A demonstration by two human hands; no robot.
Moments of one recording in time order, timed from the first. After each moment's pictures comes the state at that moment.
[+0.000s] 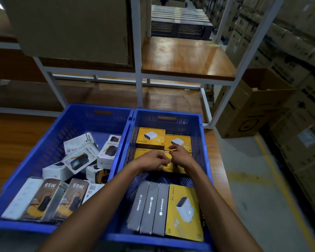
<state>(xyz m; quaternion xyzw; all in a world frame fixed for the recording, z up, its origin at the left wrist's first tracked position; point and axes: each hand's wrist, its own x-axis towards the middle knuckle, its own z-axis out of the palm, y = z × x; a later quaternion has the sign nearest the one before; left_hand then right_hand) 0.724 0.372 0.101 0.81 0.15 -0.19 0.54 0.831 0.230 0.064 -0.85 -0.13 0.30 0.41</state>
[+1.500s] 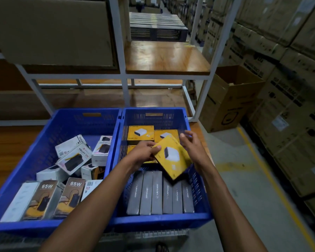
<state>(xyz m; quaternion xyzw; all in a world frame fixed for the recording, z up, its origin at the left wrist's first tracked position) 0.697 0.353 0.127 0.70 0.19 -0.11 0.68 0.767 0.143 0.146 -0.77 -0.05 0.17 0.62</state>
